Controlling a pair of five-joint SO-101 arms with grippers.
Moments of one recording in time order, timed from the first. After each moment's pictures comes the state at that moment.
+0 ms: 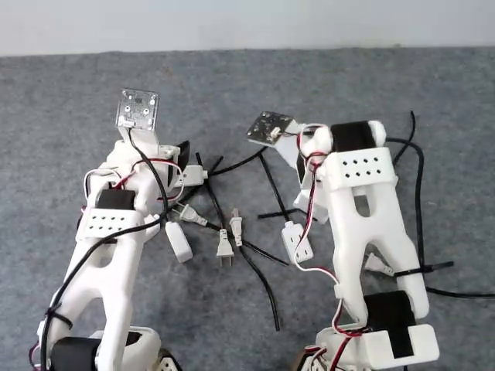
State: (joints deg) left arm -1.4 -19.8 43.5 28.5 3.6; right arm -12.0 -4.9 3.8 94.5 45.5
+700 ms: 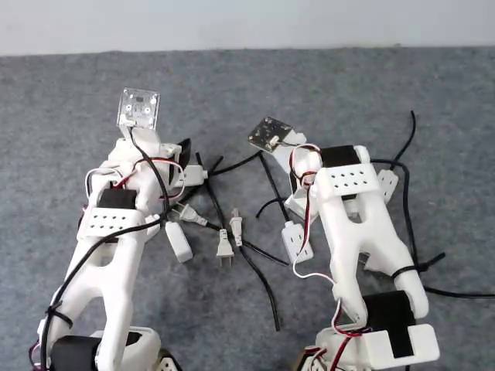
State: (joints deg) left arm -1.1 -19.6 43.4 26.9 3.6; right arm -12.2 -4.9 18.9 72.3 41.1
